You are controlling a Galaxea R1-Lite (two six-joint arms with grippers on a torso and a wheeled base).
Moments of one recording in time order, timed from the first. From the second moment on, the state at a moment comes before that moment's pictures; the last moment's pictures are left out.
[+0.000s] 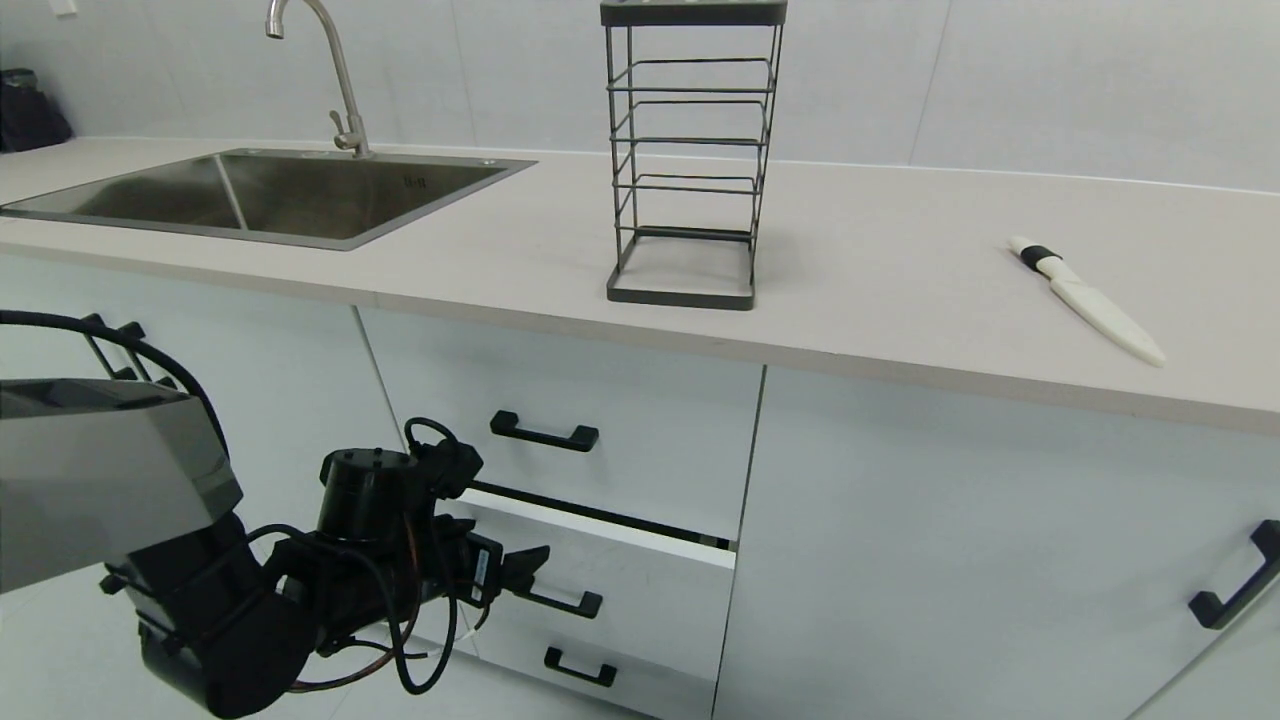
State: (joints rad) left arm -0.35 2.06 -0.44 -1.01 -0.16 -0.03; right arm 0.00 0.00 0.00 0.00 0.02 0.00
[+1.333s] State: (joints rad) left arm -0.35 1.73 -0.18 -1.01 -0.14 -0.03; right arm 0.00 0.00 0.00 0.00 0.02 0.00
